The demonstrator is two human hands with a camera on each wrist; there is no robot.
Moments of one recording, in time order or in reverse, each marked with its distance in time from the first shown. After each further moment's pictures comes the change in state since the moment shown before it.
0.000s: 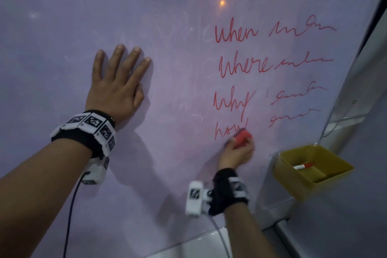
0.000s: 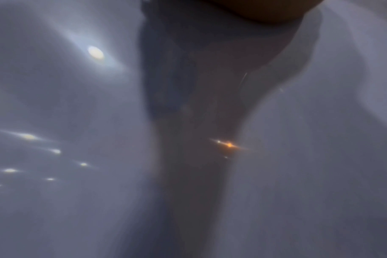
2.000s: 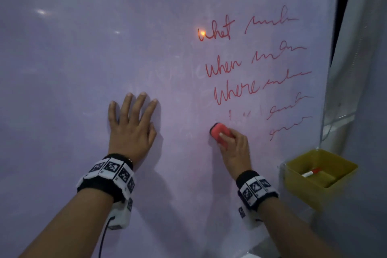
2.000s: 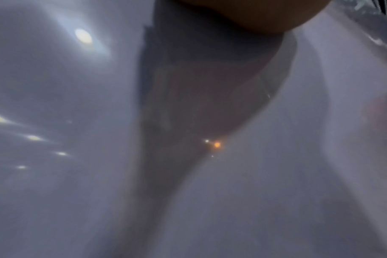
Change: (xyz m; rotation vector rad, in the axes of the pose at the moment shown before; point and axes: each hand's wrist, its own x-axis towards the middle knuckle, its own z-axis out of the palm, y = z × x) left_hand 0.008 0.010 -0.004 -0.072 0.040 -0.063; right_hand 0.024 -0.036 0.003 -0.283 -0.269 -1.138
